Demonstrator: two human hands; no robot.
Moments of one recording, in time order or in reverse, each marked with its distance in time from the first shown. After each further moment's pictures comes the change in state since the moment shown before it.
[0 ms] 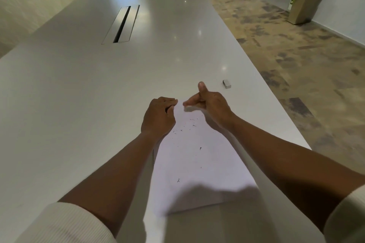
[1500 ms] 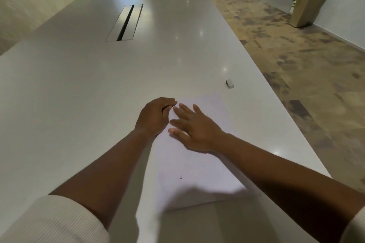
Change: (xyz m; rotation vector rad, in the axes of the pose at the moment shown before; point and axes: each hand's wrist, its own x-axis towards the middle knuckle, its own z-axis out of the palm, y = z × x) left_hand -0.004 -0.020 -0.021 -0.036 -0.040 0.096; right_hand -0.030 0.035 0.039 -1.126 -0.315 -0.415
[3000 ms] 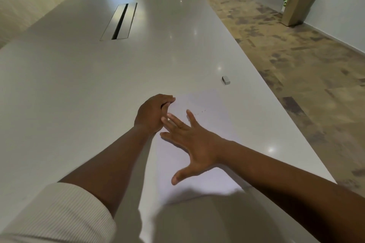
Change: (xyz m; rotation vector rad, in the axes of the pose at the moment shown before) left_hand 0.000 0.000 -0.001 0.001 -0.066 -0.026; right_hand -0.035 -0.026 0.001 -0.130 -0.108 -0.240
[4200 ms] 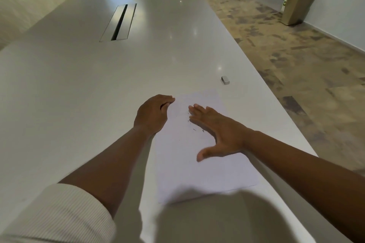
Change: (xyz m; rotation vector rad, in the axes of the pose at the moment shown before) left_hand 0.002 -0.003 0.006 0.060 0.053 0.006; right_hand -0.038 0.060 -0.017 0.227 -0.019 0.178
